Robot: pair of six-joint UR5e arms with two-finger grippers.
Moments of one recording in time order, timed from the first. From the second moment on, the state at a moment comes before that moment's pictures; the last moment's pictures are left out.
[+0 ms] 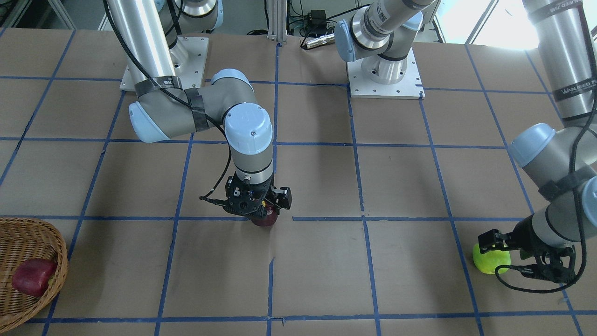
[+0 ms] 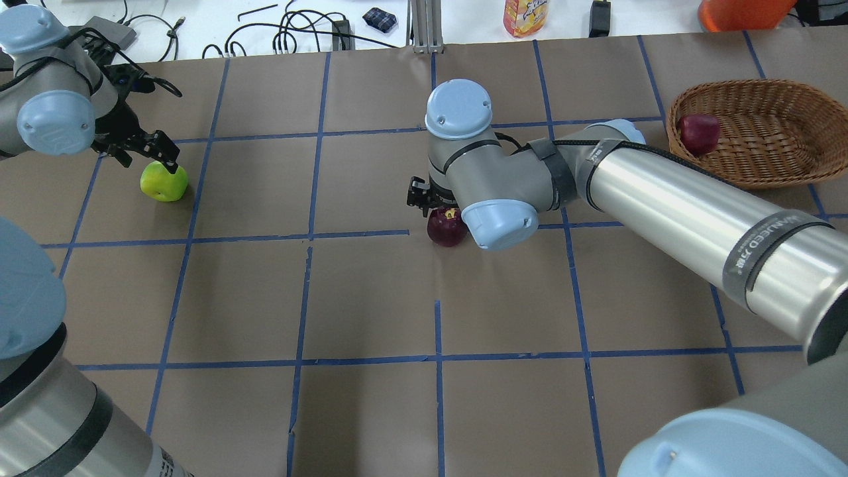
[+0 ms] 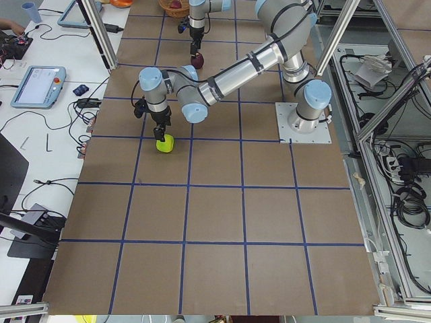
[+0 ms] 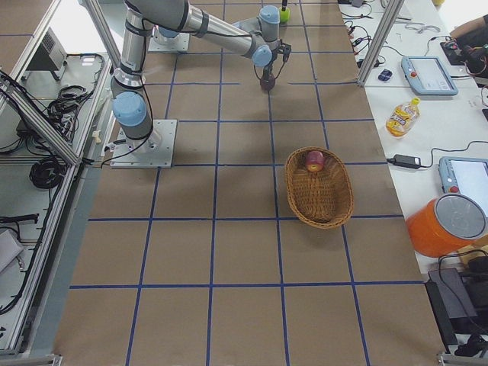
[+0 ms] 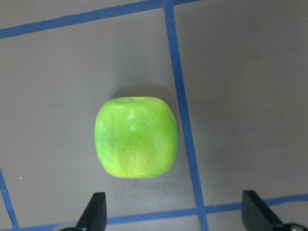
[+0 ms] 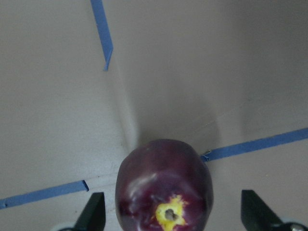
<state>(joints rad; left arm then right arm) -1.18 -2.15 -1.47 -1.09 1.63 0.57 1.92 -1.09 1.72 -2.28 -1.56 0.58</state>
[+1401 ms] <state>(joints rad) -1.40 -2.05 -1.50 -1.33 1.51 0.20 1.70 -1.10 1.55 -2.06 -1.54 0.31</state>
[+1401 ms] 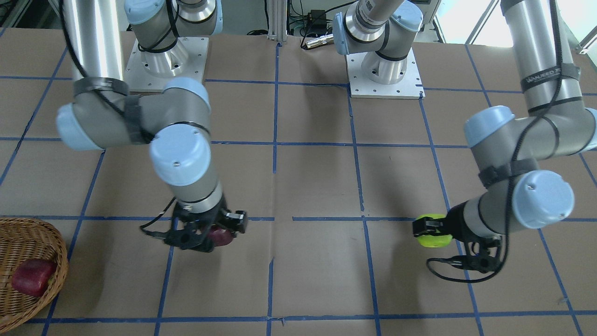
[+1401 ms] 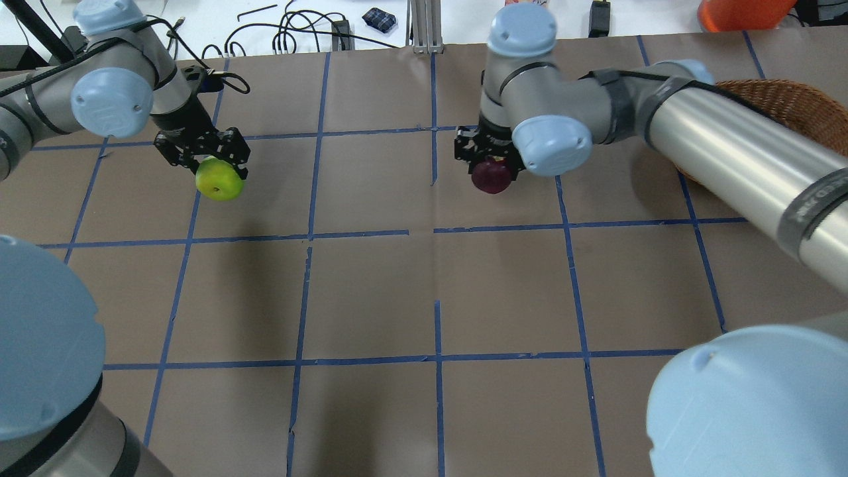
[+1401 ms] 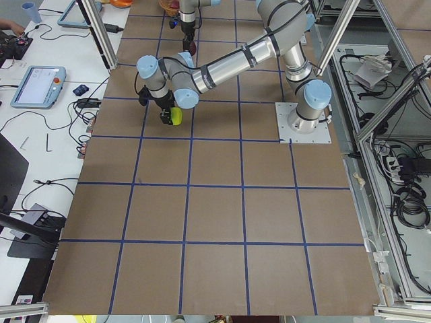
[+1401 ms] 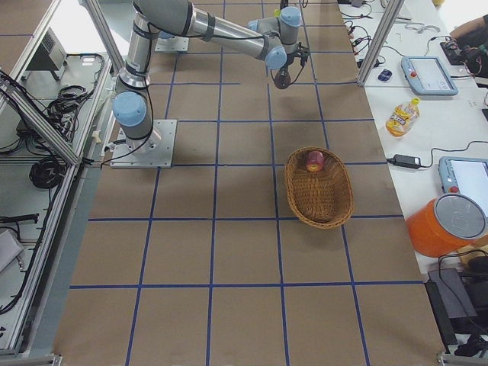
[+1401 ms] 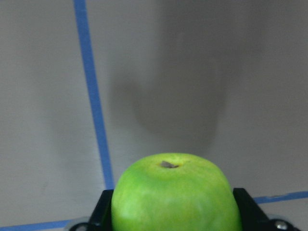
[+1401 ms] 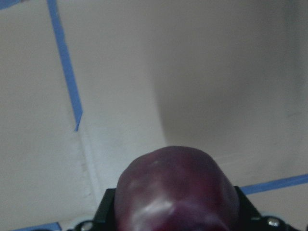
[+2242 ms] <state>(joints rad) -1.92 -2.11 -1.57 -1.00 1.42 -0.54 1.25 -1.03 1.37 -2.05 -1.67 -0.47</state>
